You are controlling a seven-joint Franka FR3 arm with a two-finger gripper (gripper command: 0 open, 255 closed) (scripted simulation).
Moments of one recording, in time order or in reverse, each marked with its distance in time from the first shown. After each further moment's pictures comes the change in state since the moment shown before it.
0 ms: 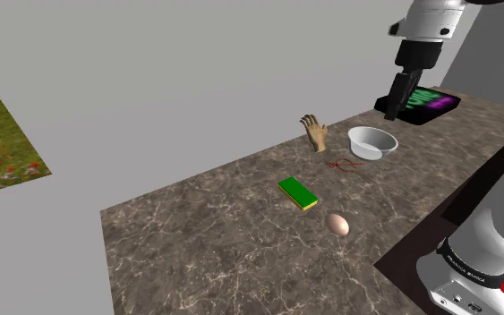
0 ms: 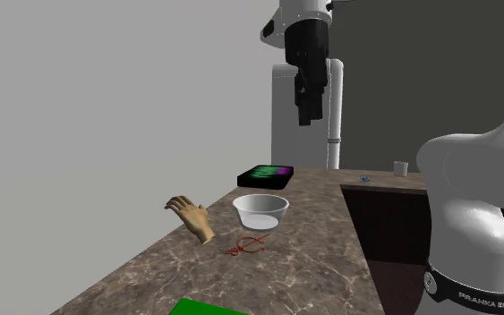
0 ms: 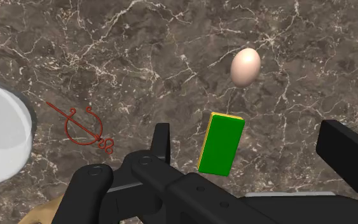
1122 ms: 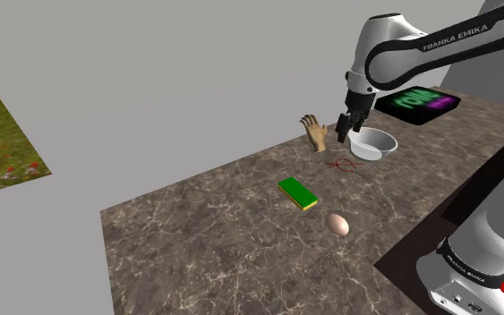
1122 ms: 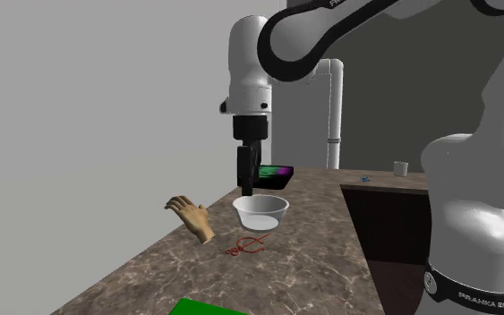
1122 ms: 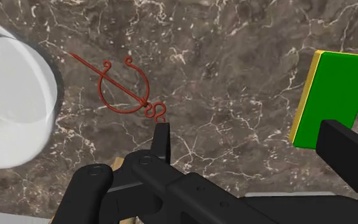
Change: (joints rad) arm -0.097 0.385 0.015 -0.111 -0.136 0.565 0.063
